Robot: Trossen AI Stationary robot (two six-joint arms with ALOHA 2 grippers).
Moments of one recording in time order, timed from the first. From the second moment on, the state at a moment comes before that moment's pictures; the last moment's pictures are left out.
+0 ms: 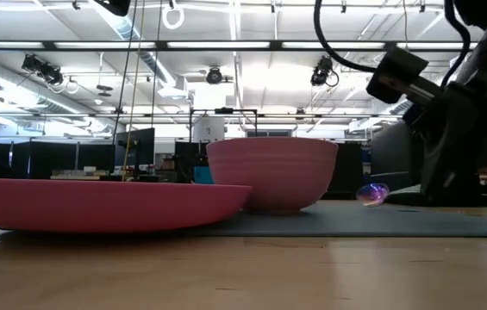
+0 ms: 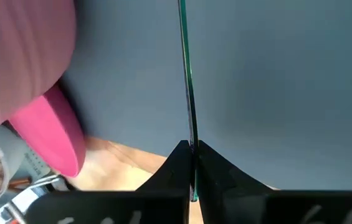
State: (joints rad) left arm -0.59 1.22 0.64 0.34 -0.34 -0.01; right arm 0.50 1.54 0.59 0.05 0.18 2.19
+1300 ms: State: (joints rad) left arm -0.59 1.22 0.64 0.34 -0.34 -0.03; right arm 0.49 1.55 0.59 0.01 0.15 2.15
